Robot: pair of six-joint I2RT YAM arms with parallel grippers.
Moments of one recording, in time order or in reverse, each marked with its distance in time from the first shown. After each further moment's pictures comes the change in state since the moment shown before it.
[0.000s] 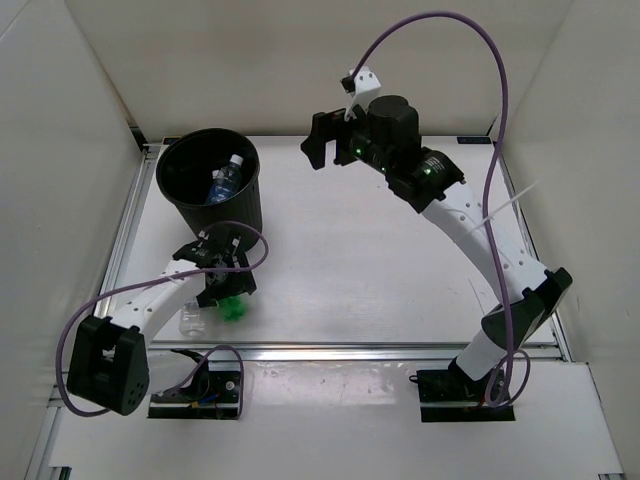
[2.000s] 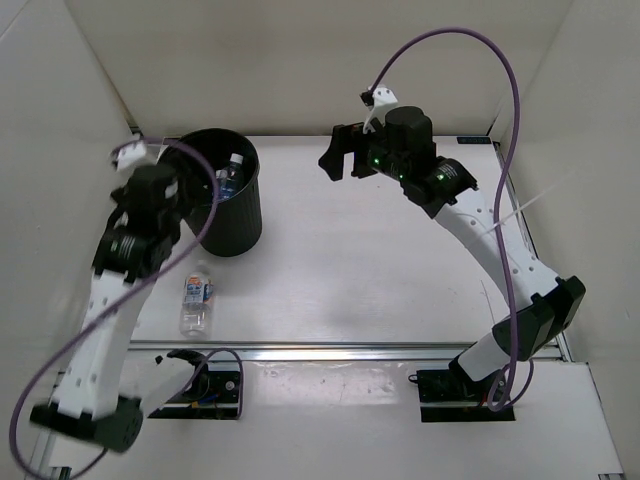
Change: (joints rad) left arm 0.069 -0.063 0.745 -0.030 -0.393 0.110; right arm -0.100 -0.081 -0.163 -0.021 -0.107 0.070
